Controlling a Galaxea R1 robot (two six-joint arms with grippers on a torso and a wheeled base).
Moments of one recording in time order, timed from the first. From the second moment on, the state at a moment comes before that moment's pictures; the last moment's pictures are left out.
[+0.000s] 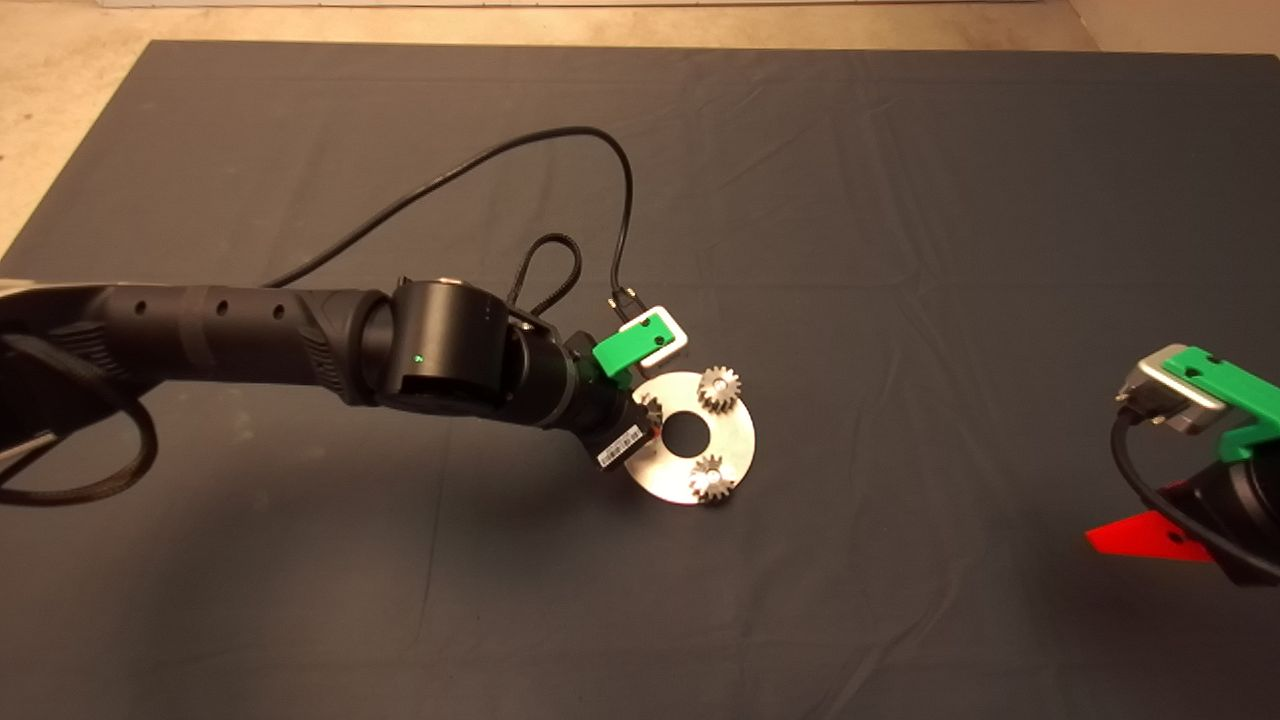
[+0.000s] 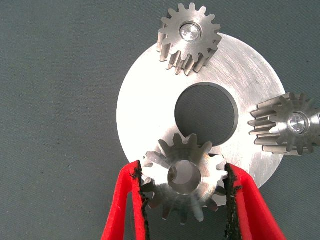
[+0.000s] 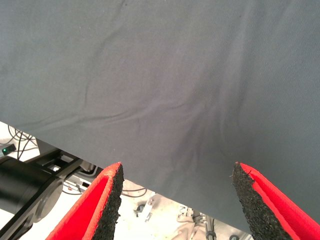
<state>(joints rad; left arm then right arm) -0.24 2.55 -0.89 0.77 1.09 -0.69 0.56 1.84 -0.37 -0.16 -1.41 1.11</state>
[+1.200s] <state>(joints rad) -0.24 2.52 -0.87 0.79 1.11 -0.65 0.56 1.83 -0.37 -0.16 -1.41 1.11</state>
